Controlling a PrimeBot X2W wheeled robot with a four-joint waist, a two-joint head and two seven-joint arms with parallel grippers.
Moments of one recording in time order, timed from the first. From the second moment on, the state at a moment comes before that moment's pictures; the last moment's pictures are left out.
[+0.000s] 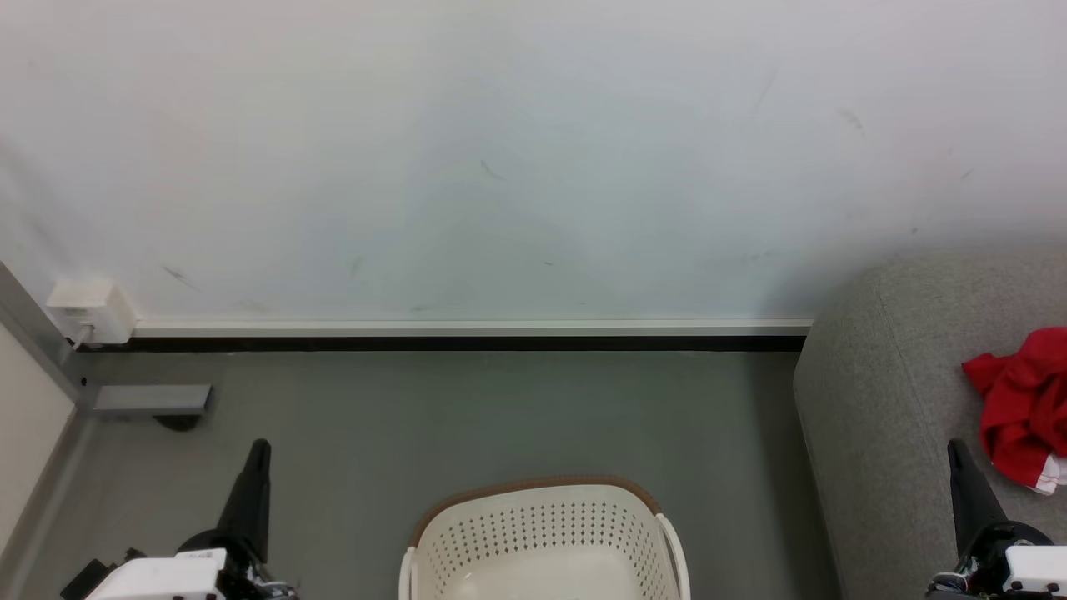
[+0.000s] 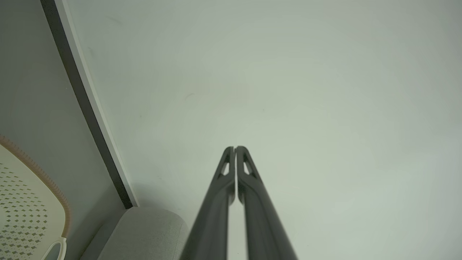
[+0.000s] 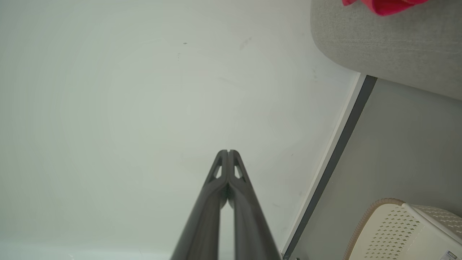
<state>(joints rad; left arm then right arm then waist) -0.11 0.05 0.12 0.25 -1.61 -0.13 0.11 -0.11 -0.05 -0.12 0.25 1.61 0.13 0.11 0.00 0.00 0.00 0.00</state>
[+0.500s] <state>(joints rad) -0.11 0.05 0.12 0.25 -1.61 -0.13 0.11 -0.11 -0.05 -0.12 0.25 1.61 0.13 0.11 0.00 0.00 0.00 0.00</state>
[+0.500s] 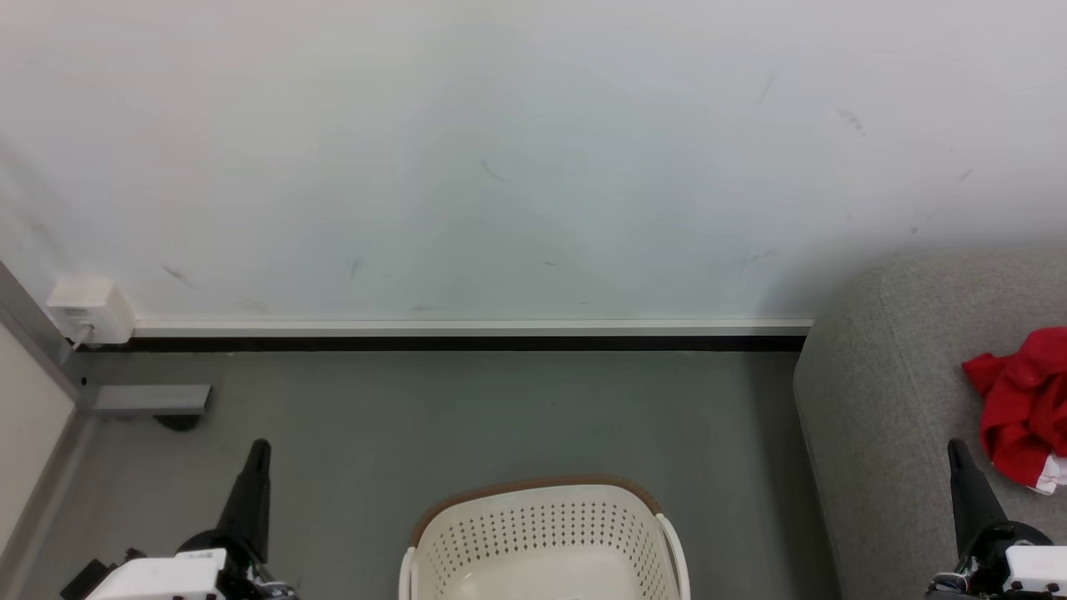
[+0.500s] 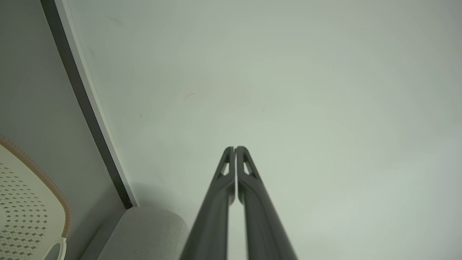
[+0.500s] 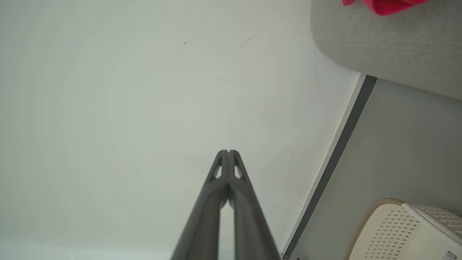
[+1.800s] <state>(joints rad) -0.11 0.05 0.12 0.25 -1.61 -0.13 0.11 -0.11 -0.05 -0.12 0.25 1.61 0.13 0.11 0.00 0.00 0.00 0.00</state>
